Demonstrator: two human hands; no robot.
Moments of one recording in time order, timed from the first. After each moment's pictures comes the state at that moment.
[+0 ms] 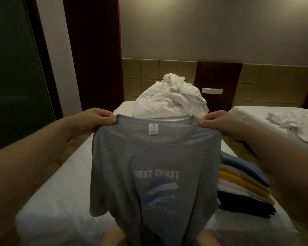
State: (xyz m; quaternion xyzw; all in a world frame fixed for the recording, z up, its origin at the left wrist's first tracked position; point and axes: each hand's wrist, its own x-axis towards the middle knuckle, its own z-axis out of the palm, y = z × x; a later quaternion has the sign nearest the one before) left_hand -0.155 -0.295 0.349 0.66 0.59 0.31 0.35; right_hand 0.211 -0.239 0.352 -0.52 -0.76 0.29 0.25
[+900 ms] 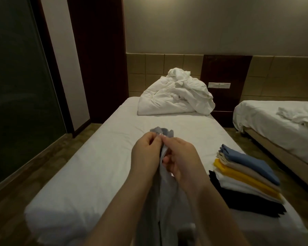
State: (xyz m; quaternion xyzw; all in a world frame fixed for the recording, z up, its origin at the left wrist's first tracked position) left_hand 0.005 -0.347 0.281 0.50 0.56 0.61 0.27; right_hand 0.089 -0.349 0.291 -0.38 -0.44 0.62 0.52
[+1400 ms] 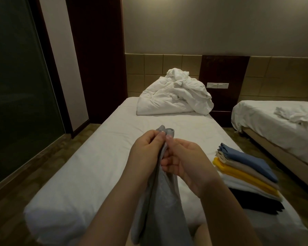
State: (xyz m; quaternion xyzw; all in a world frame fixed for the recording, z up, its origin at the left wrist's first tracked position) left_hand 0.000 -0.372 0.293 0.53 0.50 0.60 0.34; right_hand 0.106 -0.365 0.296 -0.35 -0.53 0.62 0.46
